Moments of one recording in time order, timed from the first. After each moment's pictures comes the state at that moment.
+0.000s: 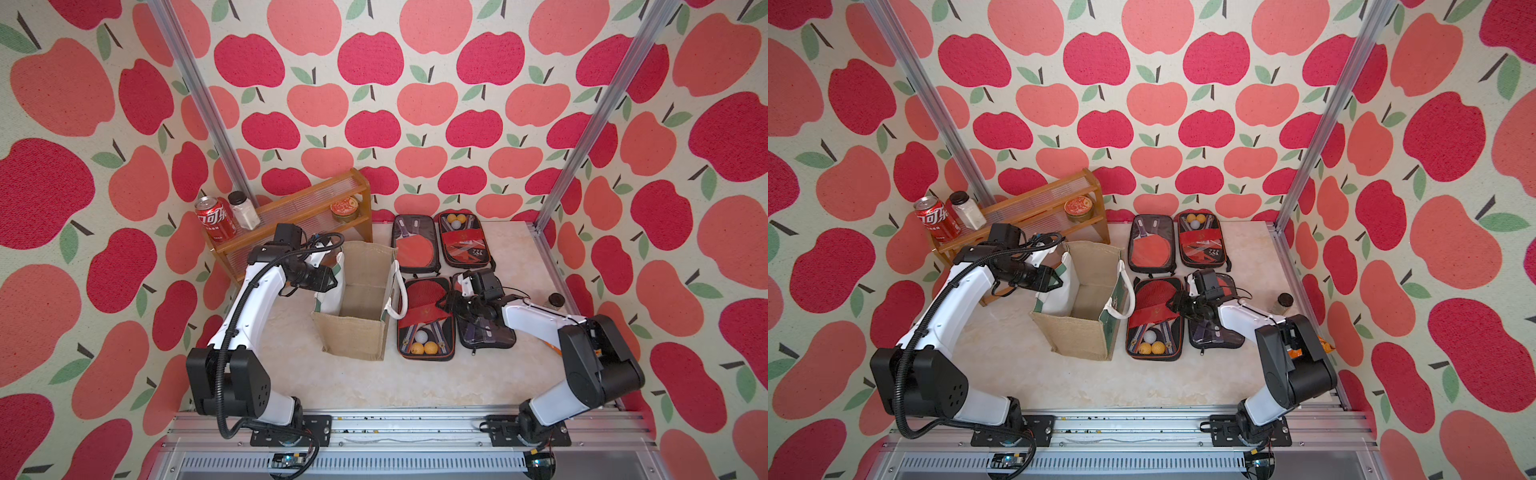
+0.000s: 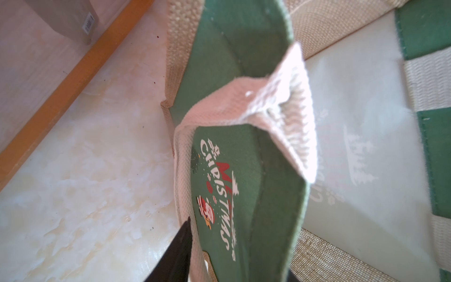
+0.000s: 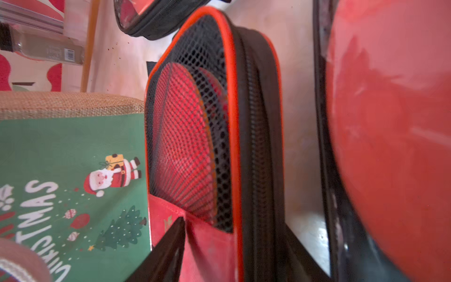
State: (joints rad) left arm -0.06 1.47 1.39 -1.07 0.44 0.20; right arm 0.43 1.56 0.77 -0.14 -0.37 0.68
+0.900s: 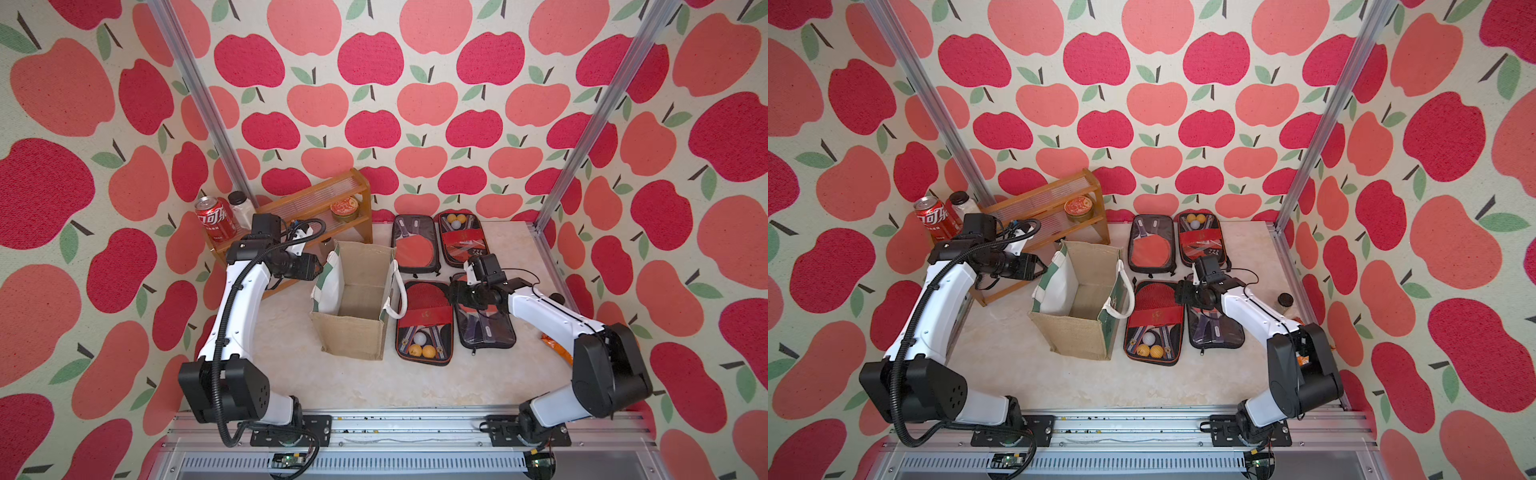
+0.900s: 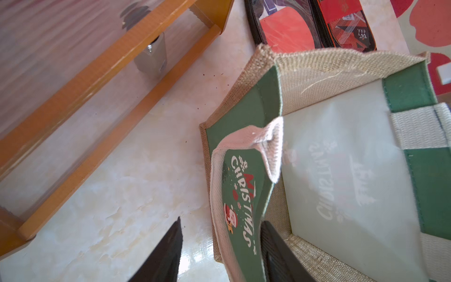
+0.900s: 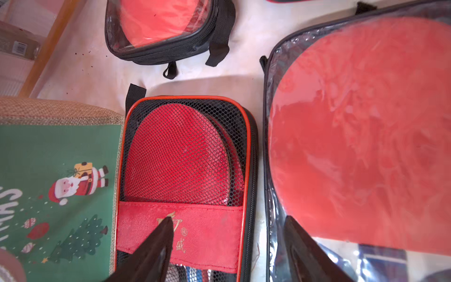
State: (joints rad) left arm 0.06 1.45 1.50 -1.08 0.40 0.19; right arm 0.43 1.50 0.97 -0.45 -0.14 0.47
